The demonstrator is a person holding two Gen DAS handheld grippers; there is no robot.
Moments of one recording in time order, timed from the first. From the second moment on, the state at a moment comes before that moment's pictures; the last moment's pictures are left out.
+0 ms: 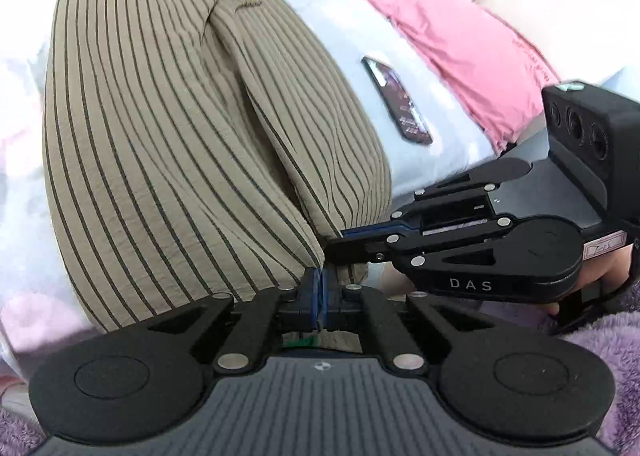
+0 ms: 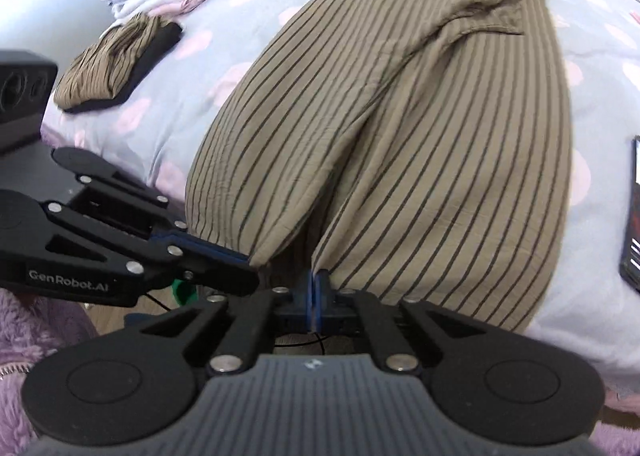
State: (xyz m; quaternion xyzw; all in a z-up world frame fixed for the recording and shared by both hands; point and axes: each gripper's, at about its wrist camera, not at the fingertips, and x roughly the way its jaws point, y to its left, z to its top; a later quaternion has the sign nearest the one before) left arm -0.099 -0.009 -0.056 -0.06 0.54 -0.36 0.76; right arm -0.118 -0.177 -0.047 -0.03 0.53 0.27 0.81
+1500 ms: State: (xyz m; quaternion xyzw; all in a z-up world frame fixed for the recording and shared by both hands) left arm 0.216 0.047 -0.005 0.01 0.45 -0.20 0.87; right arm 0.215 -0.283 0.004 0.04 0.44 0.15 0.88
